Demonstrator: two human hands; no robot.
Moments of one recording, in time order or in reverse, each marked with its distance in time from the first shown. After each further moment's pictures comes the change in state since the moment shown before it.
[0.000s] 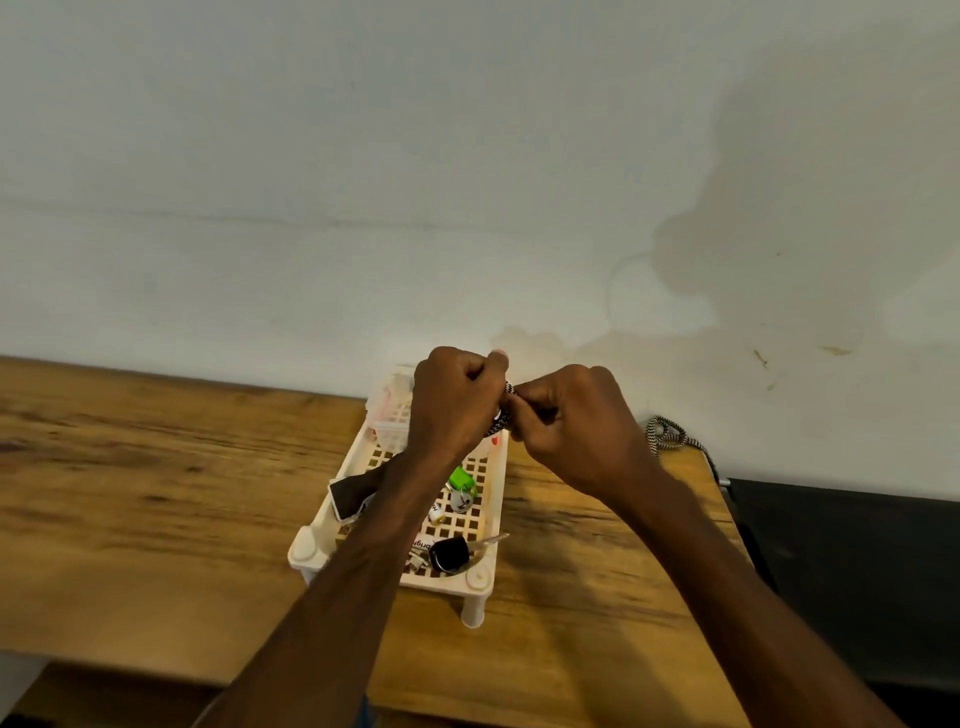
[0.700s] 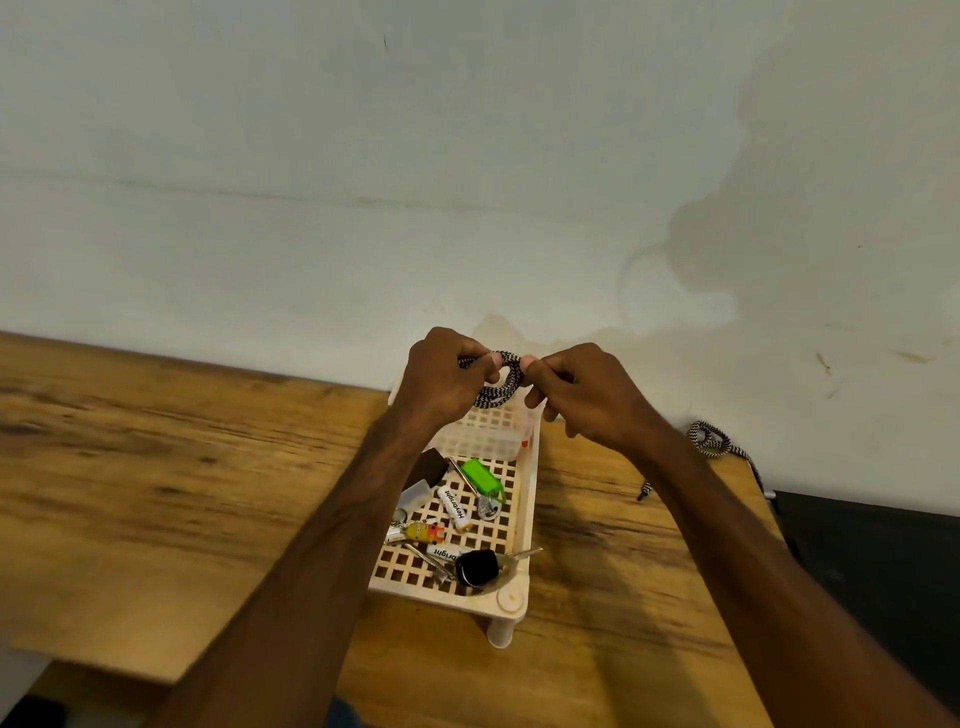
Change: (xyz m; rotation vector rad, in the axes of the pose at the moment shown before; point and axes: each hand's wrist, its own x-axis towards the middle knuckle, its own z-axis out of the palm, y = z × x) left_hand 0.049 -0.041 -0.026 0.277 -0.210 -0.028; right_hand 0.055 0.034 0.030 0.116 -0.200 0.270
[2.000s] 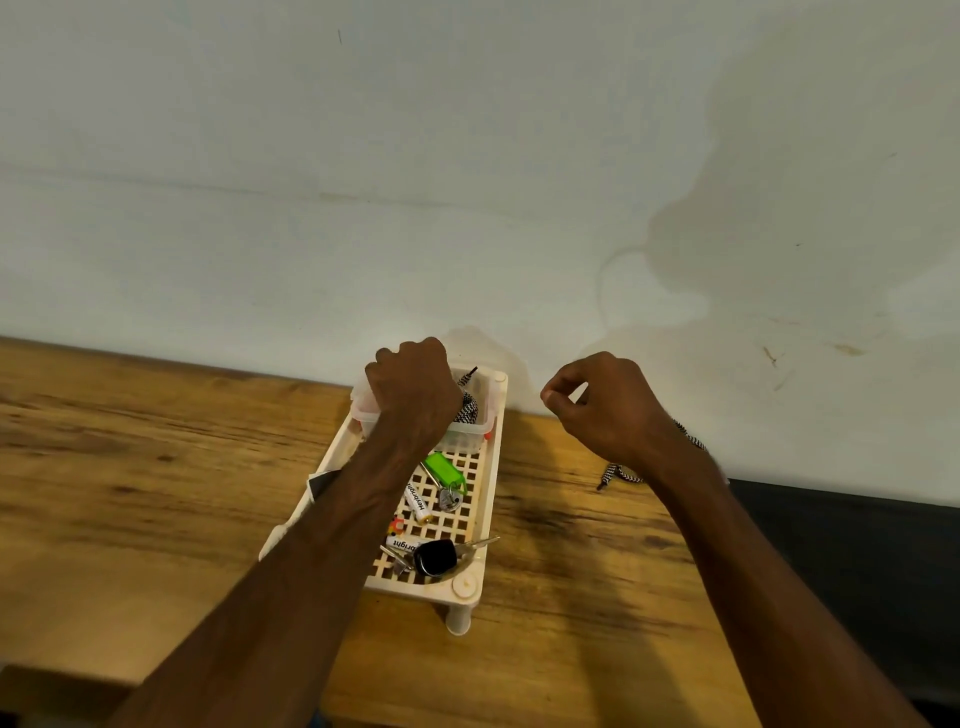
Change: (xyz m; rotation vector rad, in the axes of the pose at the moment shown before) left_hand 0.000 0.014 0.028 0.734 0.004 -0.210; right_hand -0.032 0.033 -0.031 -0.174 0.111 0.060
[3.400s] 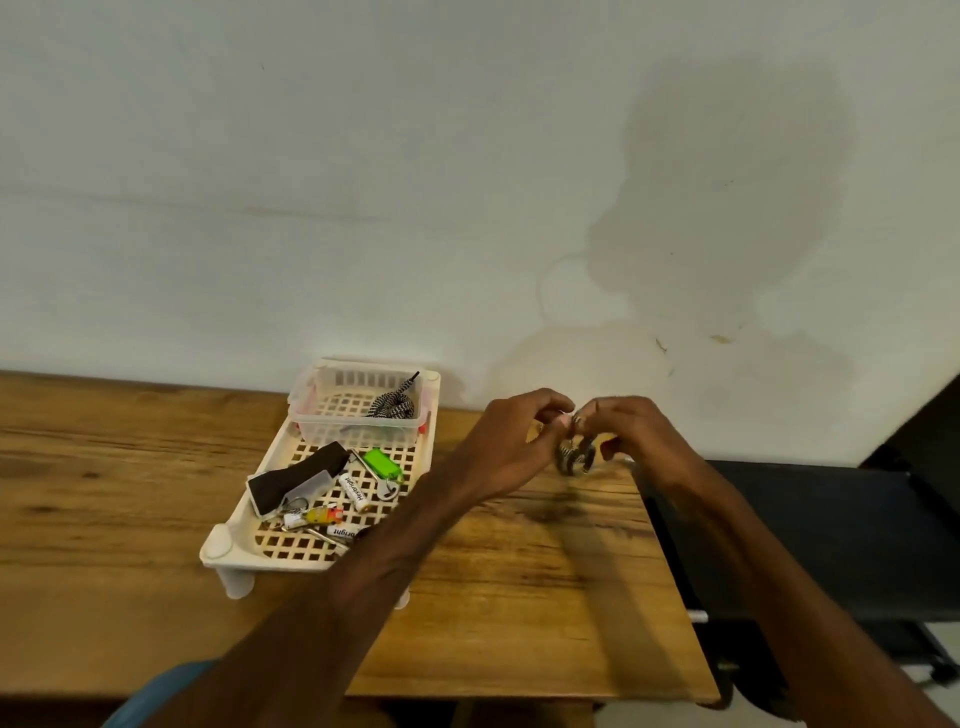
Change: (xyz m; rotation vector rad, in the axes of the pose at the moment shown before) left_hand -0.097 0.093 0.007 -0.844 -0.289 0.682; right_hand -0.082 0.058 -0.066 0.502 -0.070 0.201
